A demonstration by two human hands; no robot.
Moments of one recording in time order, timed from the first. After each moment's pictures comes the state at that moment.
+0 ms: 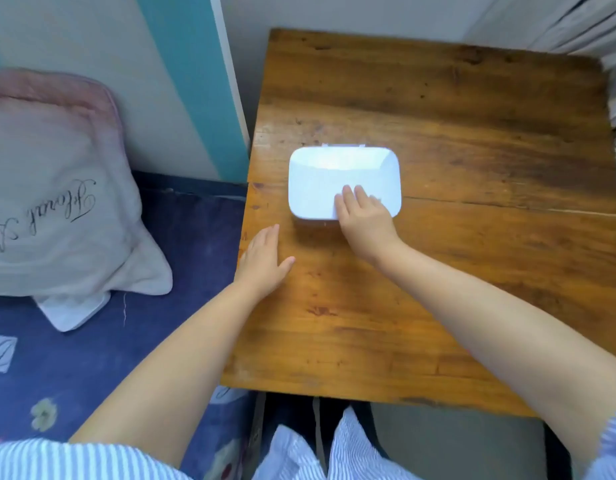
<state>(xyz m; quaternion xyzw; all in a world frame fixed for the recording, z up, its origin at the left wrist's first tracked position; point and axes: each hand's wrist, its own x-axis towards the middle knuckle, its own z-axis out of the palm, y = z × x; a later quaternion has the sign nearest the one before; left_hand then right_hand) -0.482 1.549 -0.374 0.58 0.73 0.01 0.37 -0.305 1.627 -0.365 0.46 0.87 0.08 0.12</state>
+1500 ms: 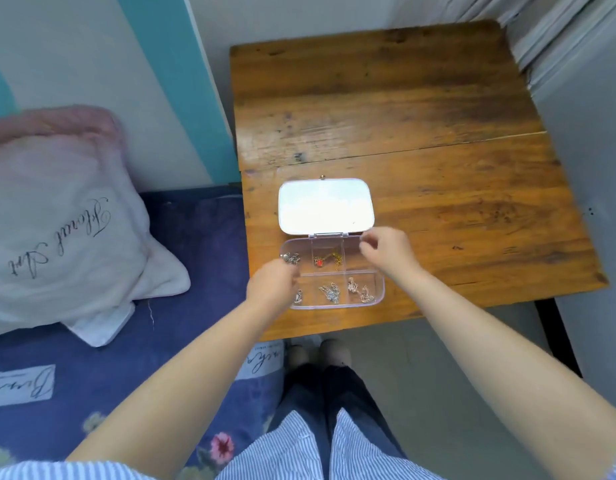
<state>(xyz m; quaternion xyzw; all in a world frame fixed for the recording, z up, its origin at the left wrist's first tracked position) -0.484 1.454 -0.321 0.71 0.63 -0.13 0.29 -0.287 1.480 -0.314 0.72 0.60 -0.33 -0.08</state>
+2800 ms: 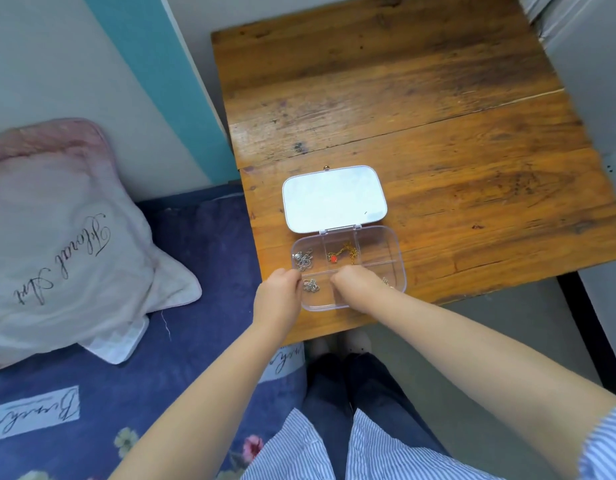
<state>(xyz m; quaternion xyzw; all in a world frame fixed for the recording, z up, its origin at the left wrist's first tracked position) -0.504 1.443 -0.346 0.71 0.65 -0.02 0.29 -0.356 1.456 -0.358 0.54 0.73 -0.32 0.27</state>
